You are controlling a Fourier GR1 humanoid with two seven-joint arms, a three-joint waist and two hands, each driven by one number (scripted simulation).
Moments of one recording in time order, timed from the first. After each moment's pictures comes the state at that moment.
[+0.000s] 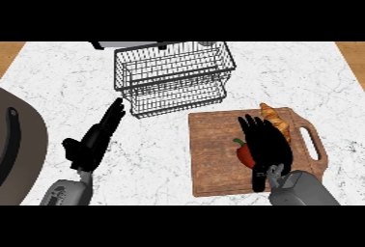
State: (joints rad) left arm -0.13 0.16 -0.12 -1.35 0.08 -0.05 -0.08; right arm -0.29 -0.31 0.50 -1.63 0.84 0.52 0.77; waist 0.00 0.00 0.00
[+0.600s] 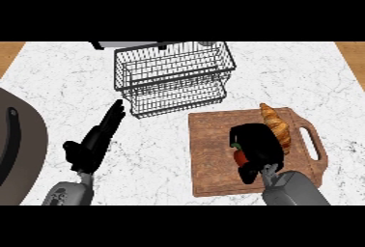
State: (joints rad) left arm -0.11 0.14 -0.09 -1.36 0.04 -0.07 -0.09; right arm -0.26 -0.24 0.47 -1.57 0.94 0.38 0.55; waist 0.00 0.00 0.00
